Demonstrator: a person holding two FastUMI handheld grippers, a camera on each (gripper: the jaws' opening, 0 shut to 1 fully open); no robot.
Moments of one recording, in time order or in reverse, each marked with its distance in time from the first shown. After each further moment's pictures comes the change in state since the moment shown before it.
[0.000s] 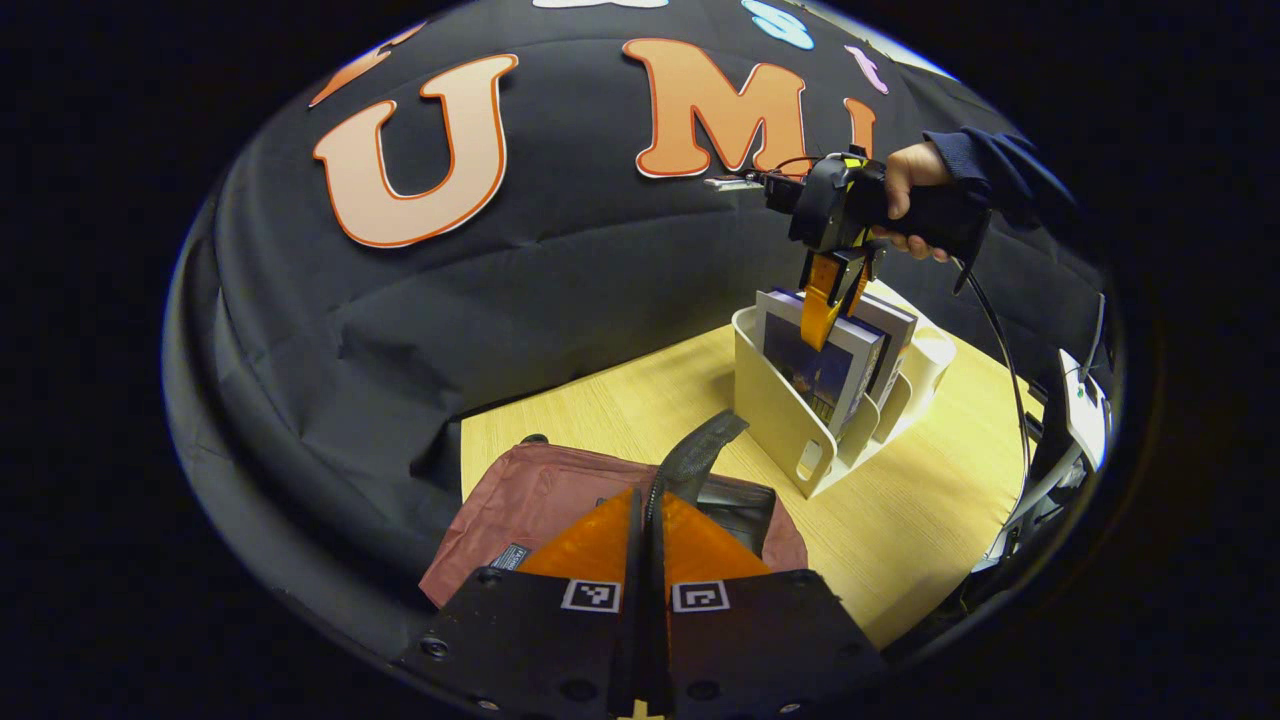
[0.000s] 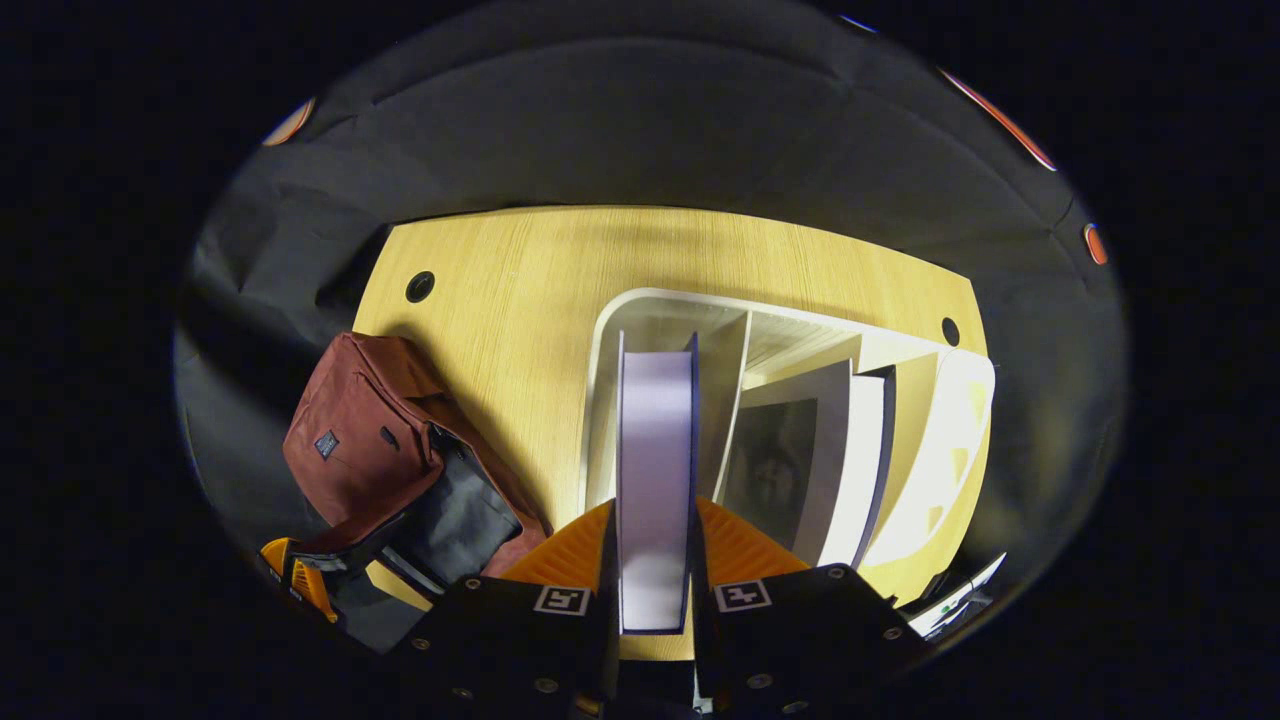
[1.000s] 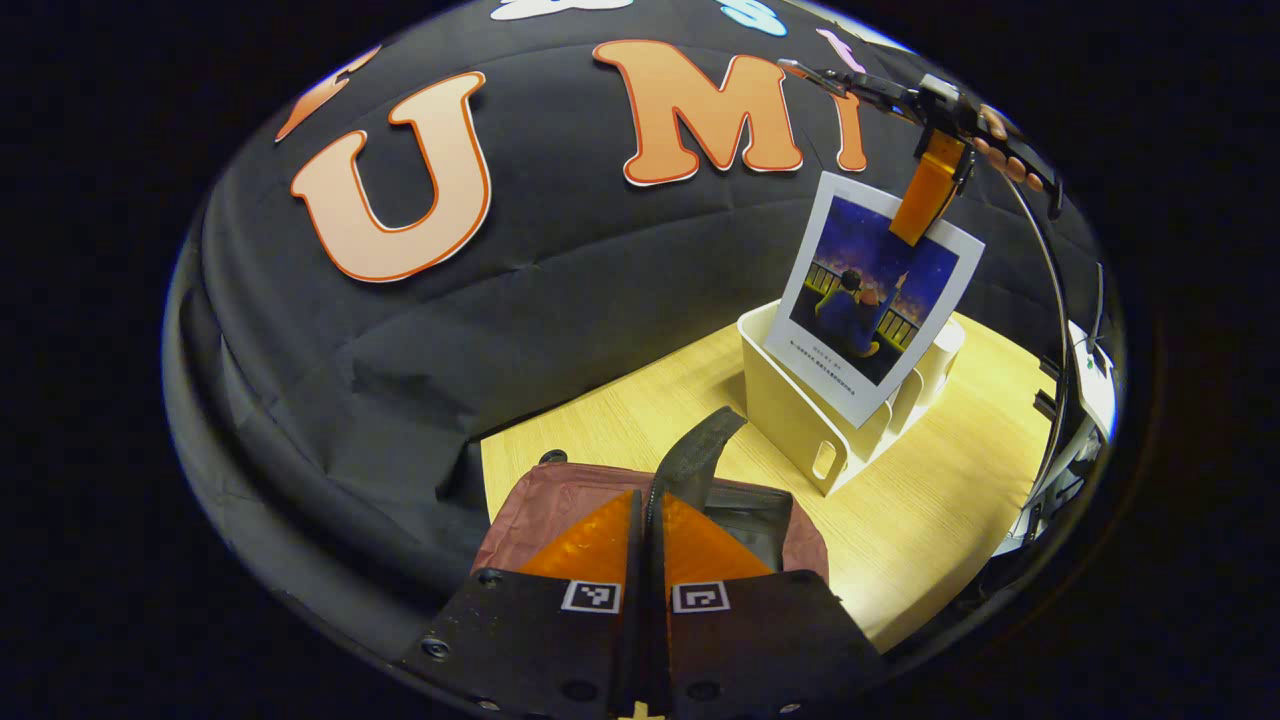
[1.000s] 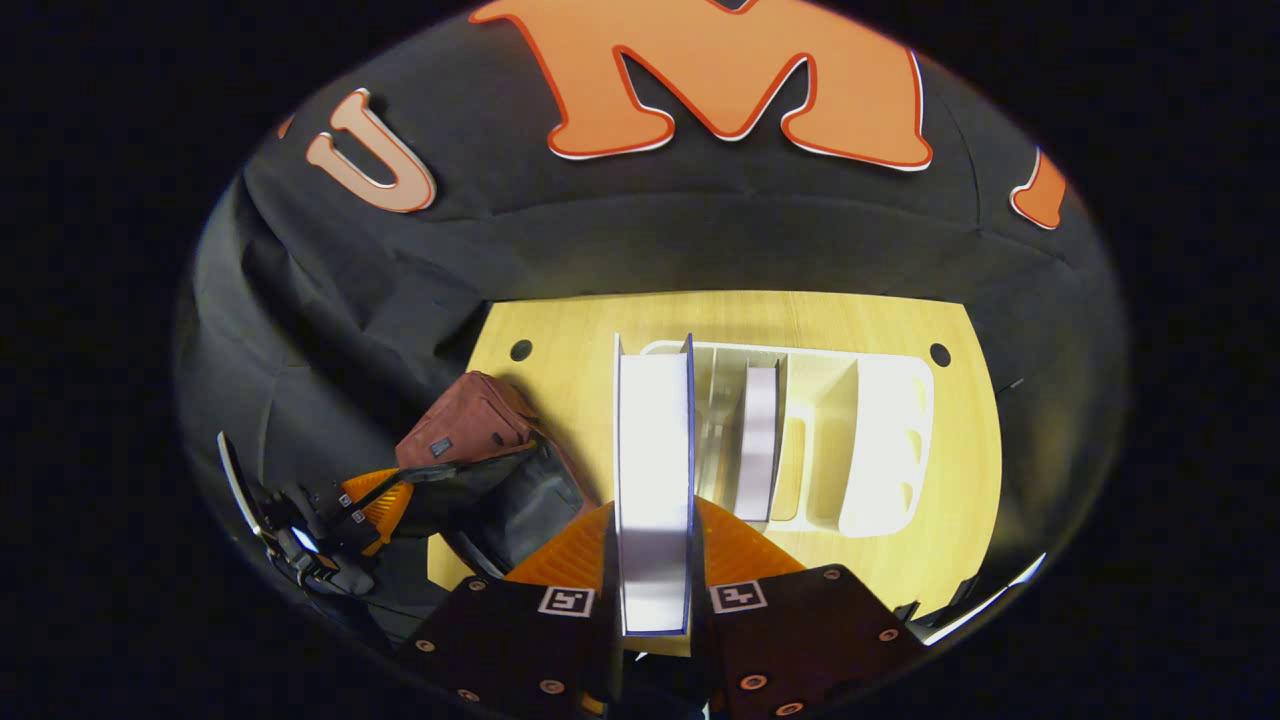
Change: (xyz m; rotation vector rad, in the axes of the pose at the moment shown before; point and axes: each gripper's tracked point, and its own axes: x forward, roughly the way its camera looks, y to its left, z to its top) left arm -0.009 0.015 0.030 0.113 0.021 0.046; right arm -0.154 -0.027 -0.041 0.039 -0.301 0.246
